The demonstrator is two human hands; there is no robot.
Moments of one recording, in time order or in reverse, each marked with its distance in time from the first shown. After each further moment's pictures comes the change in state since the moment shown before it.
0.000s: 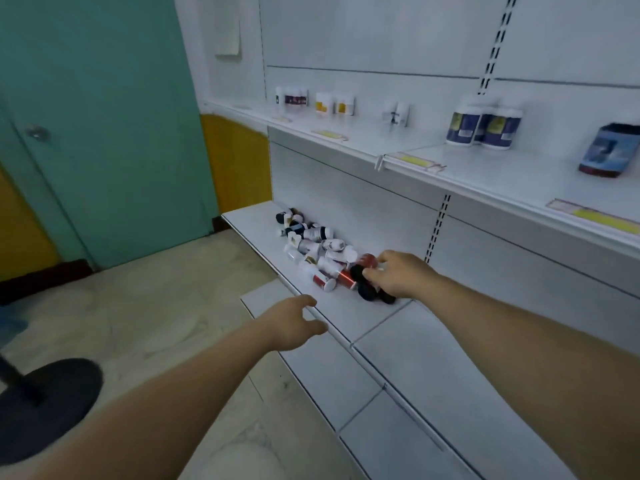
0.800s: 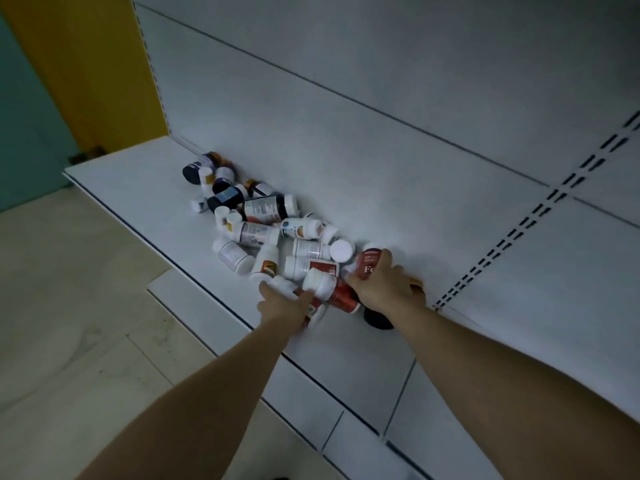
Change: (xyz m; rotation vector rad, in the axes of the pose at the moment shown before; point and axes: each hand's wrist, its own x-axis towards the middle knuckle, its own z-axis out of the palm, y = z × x) left_hand 0.432 -0.096 0.060 -0.747 0.049 -0.464; right_hand 0.346 0.051 0.172 0.223 0.109 0.568
